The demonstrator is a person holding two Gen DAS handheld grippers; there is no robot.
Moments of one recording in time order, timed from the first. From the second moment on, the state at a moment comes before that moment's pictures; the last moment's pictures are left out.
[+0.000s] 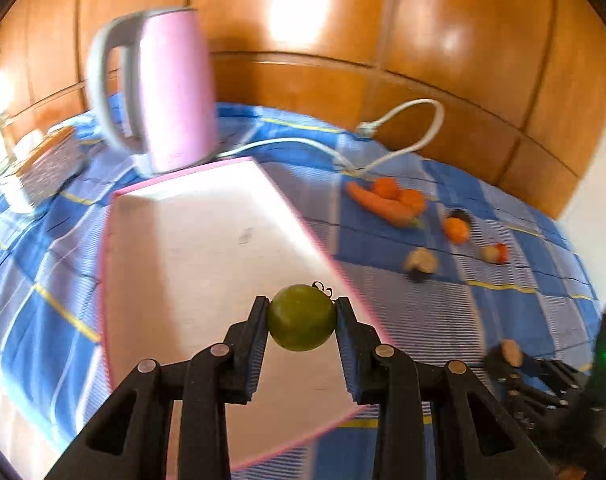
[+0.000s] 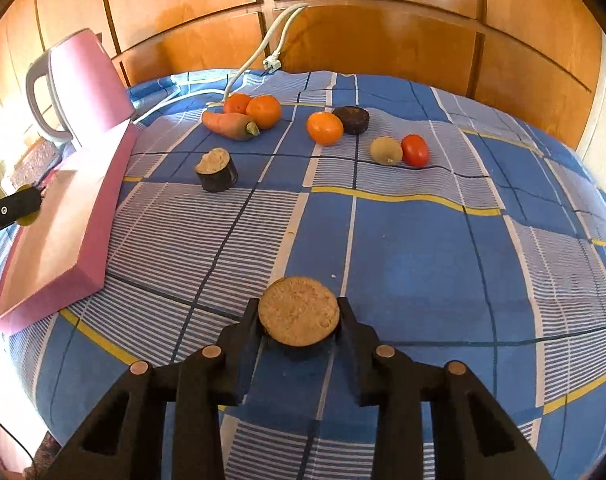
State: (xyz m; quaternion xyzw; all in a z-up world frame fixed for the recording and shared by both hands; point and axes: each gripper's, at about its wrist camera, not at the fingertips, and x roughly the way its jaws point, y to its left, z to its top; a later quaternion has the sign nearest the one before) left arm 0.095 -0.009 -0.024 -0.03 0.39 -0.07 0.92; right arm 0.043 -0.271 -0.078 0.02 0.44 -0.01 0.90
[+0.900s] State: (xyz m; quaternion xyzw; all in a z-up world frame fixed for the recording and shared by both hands) left arm 0.080 0.049 -0.033 -0.07 0.39 0.02 0.92; right arm 0.067 -0.165 -0.034 -0.03 0.40 0.12 0.91
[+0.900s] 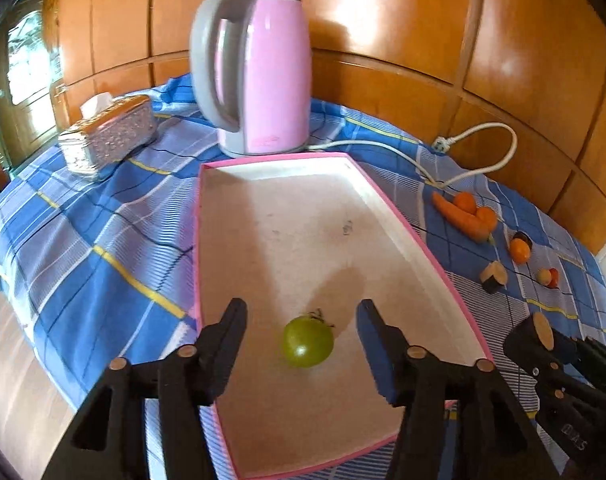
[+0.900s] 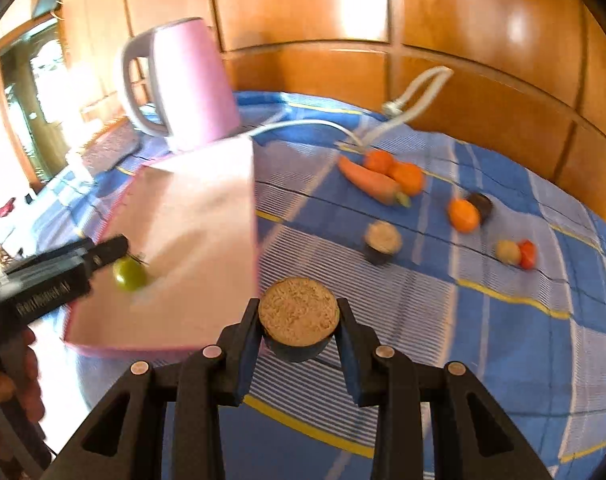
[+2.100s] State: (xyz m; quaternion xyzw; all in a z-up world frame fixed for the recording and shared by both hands) left arm 0.047 0.046 -0.024 -0.06 0.36 0.01 0.93; right arm 0.056 -0.135 -0.024 -0.02 0.38 0.12 0.92
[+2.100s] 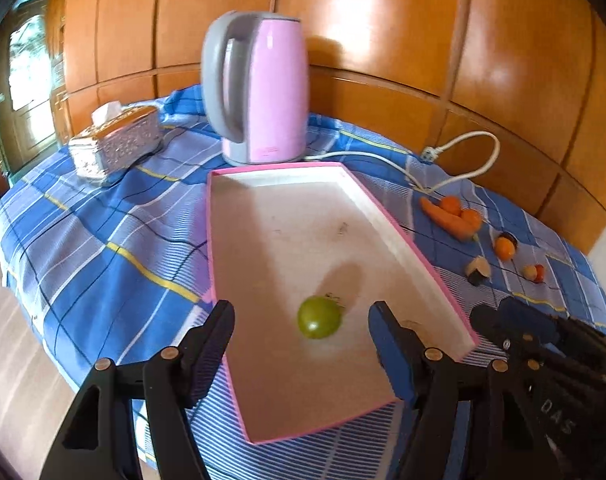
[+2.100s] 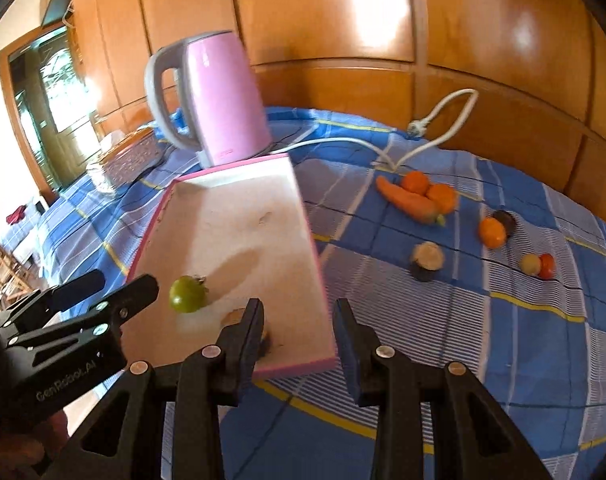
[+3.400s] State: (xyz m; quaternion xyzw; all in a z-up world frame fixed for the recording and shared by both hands) left arm 0.106 -0.100 -0.027 0.01 0.40 -0.16 0.90; right arm 0.061 -0.286 -0.036 0.07 0.39 -0.06 0.92
